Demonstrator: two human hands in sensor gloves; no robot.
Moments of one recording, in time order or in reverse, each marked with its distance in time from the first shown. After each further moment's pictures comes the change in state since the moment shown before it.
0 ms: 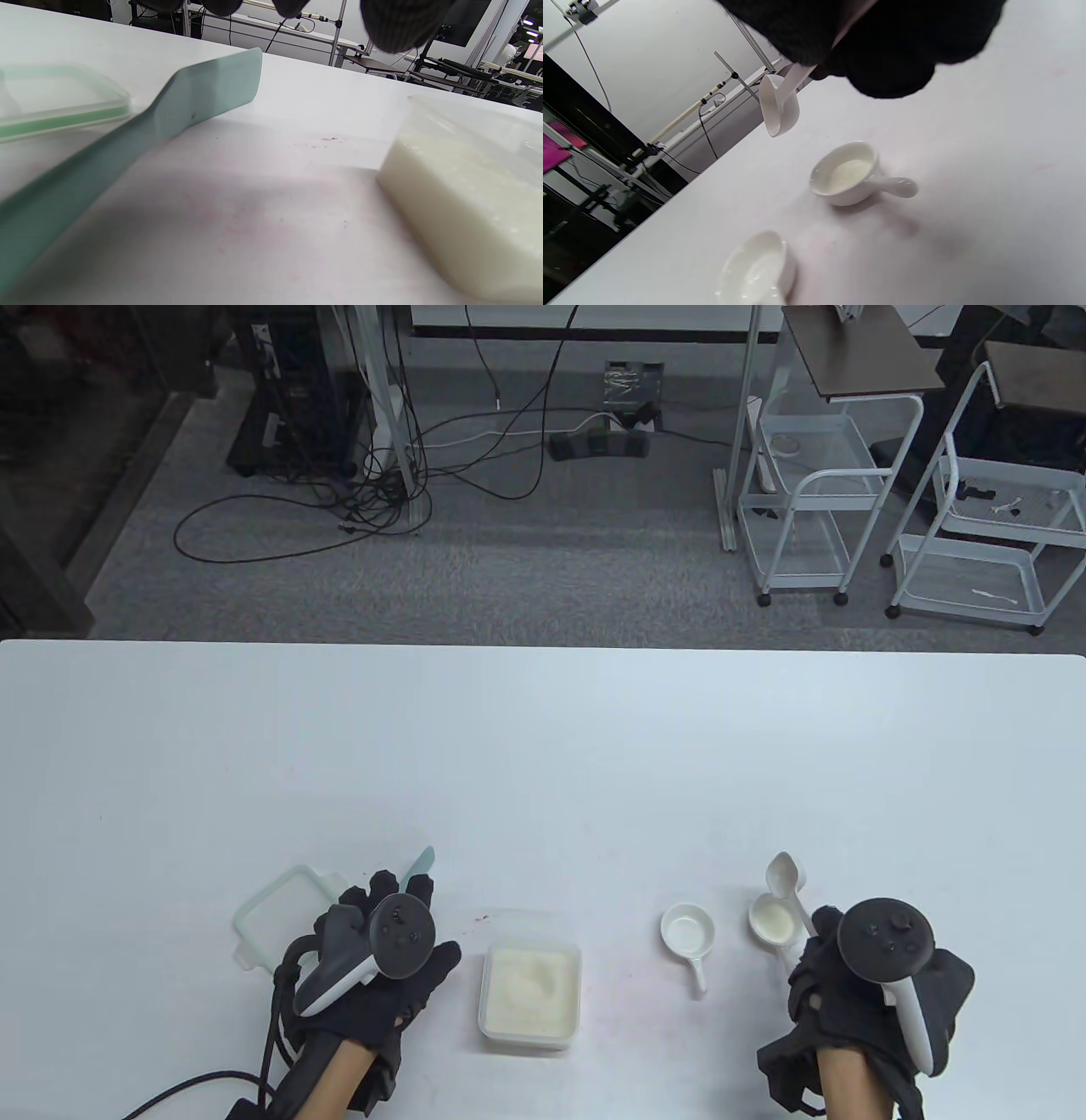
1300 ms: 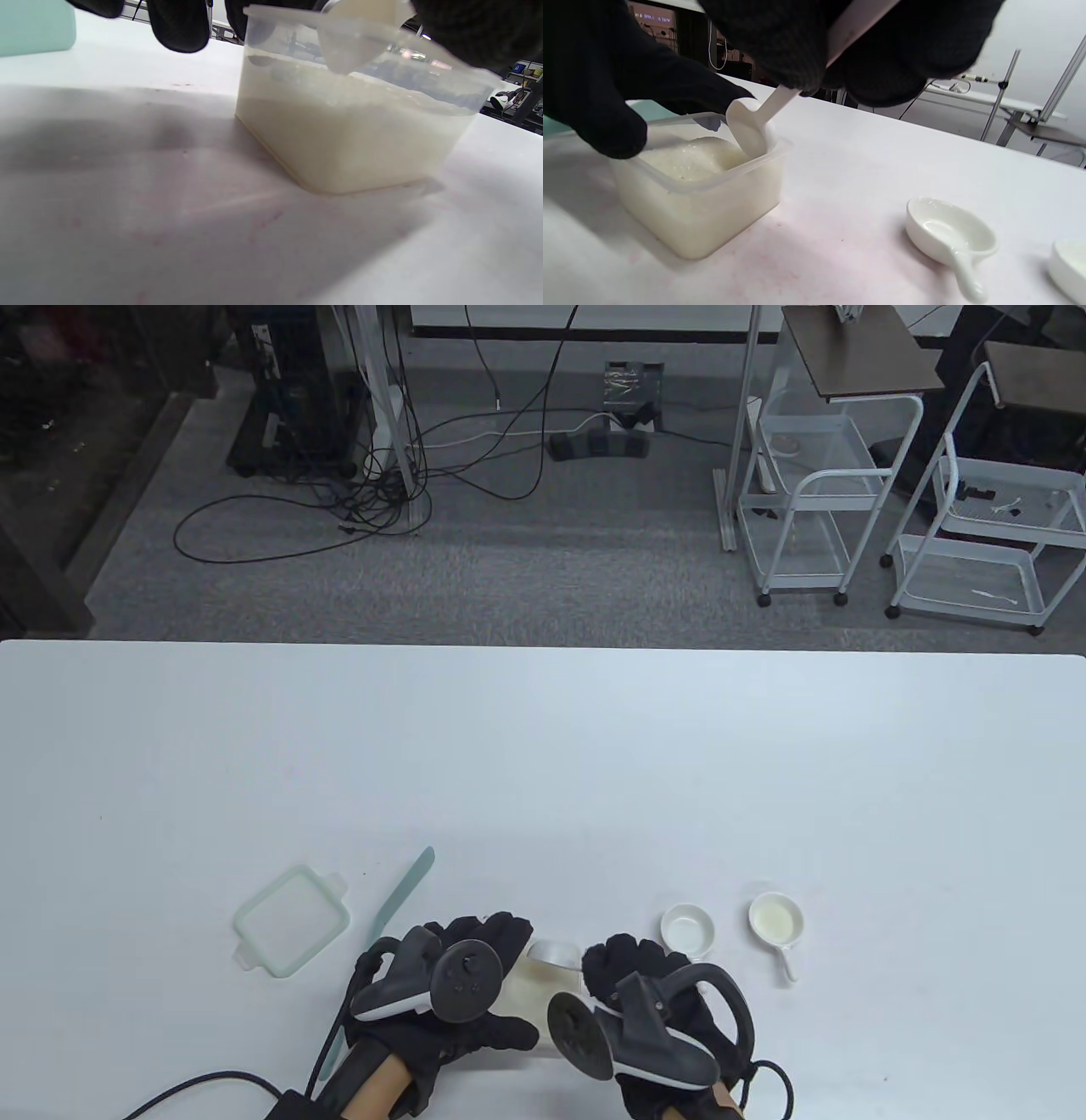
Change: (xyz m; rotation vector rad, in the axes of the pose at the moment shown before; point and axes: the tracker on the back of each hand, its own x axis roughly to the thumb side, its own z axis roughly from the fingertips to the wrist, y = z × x) left_hand 0.052 -0.040 -0.010 -0.046 -0.441 -0.072; right_hand 0.139 0.122 0.109 0.139 -0.840 0.931
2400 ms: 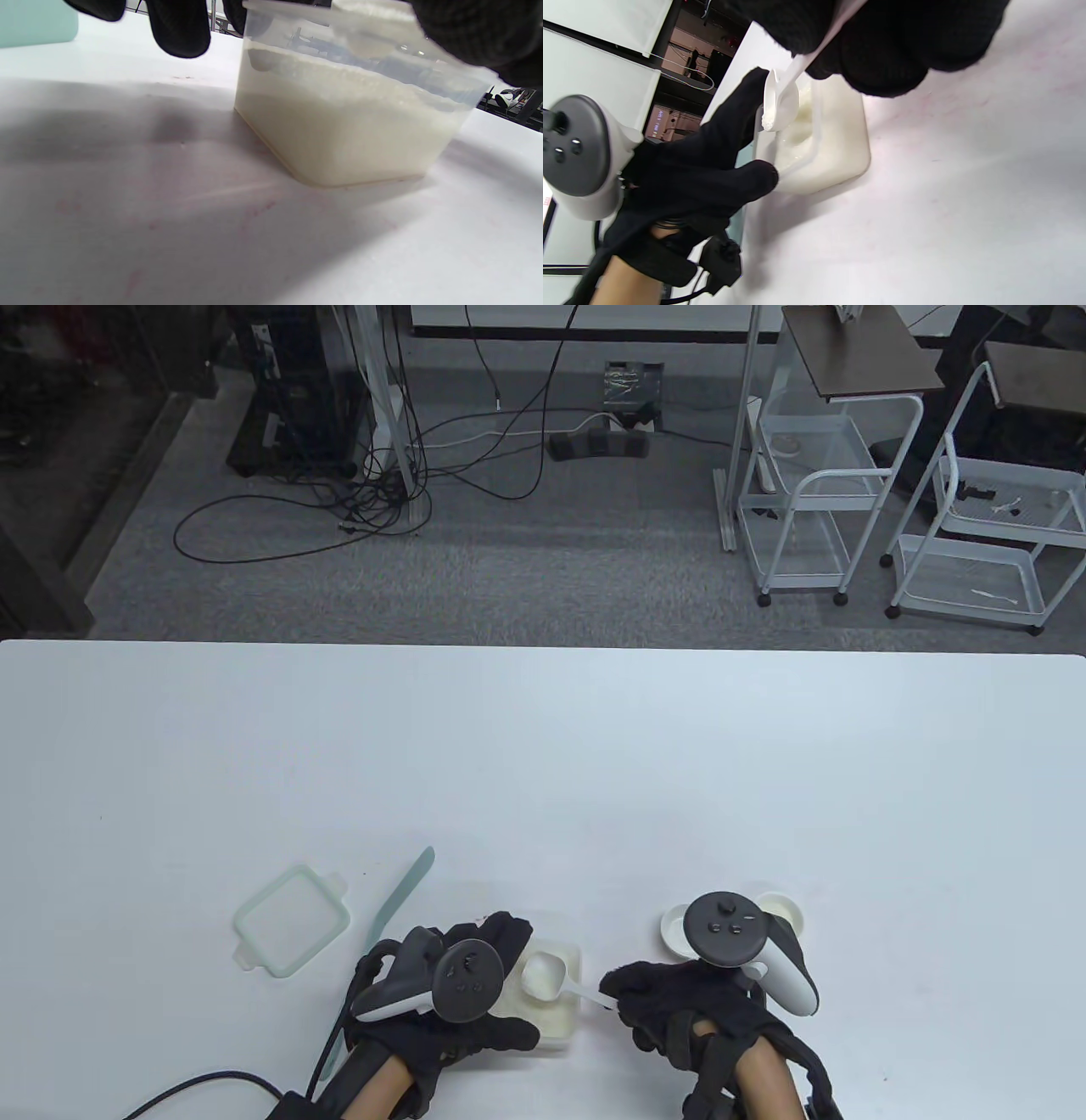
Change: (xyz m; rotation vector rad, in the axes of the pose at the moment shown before) left_hand 0.001 -0.001 0.000 -0.021 0.013 0.012; right_hand -0.094 0.069 -0.009 0.404 0.008 -1.290
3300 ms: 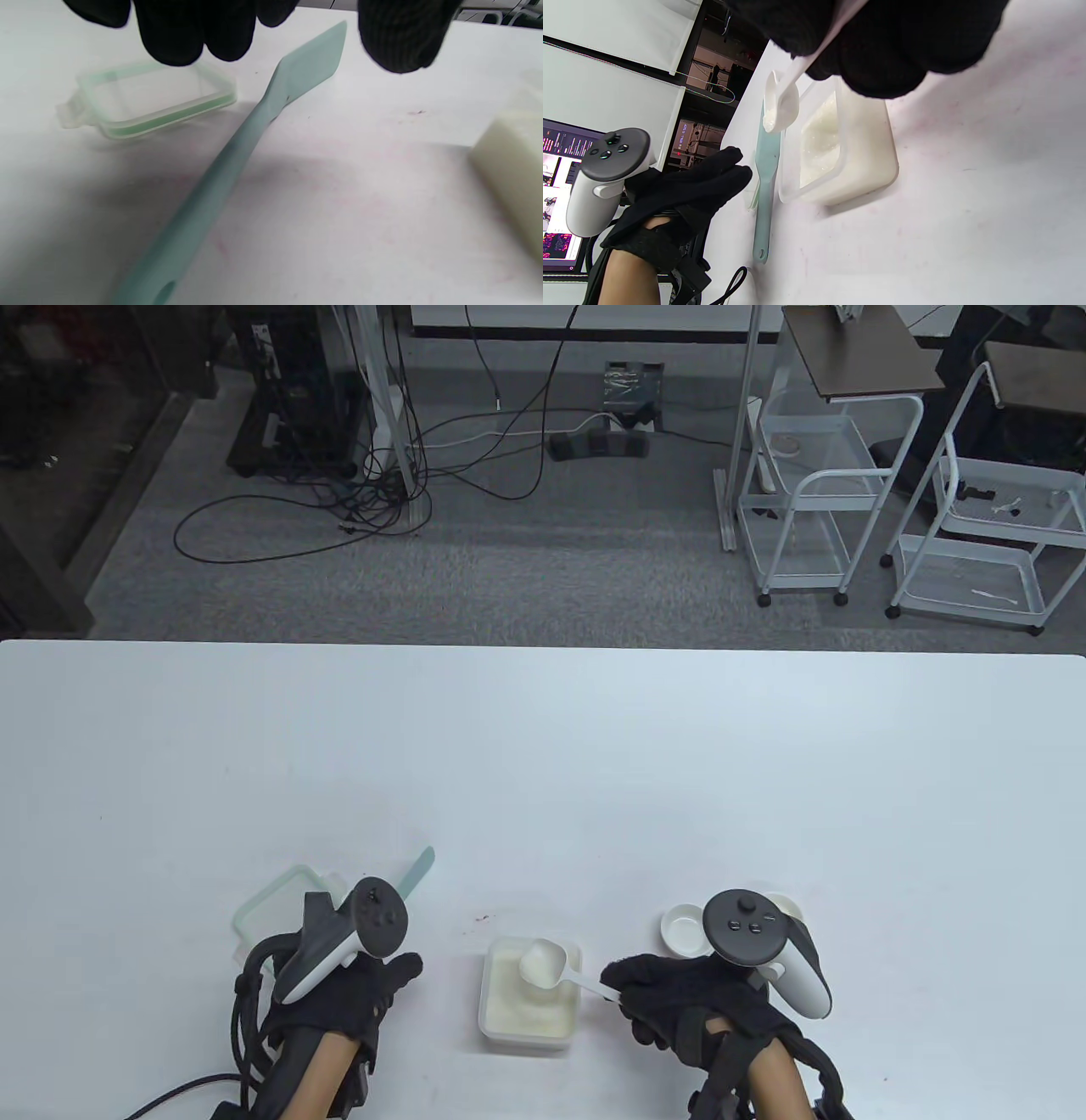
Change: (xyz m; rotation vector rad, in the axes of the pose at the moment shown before) left_hand -0.067 0.040 0.045 -0.134 0.707 0.026; right_hand 0.001 -0.005 0.005 -0.032 -0.056 -0.038
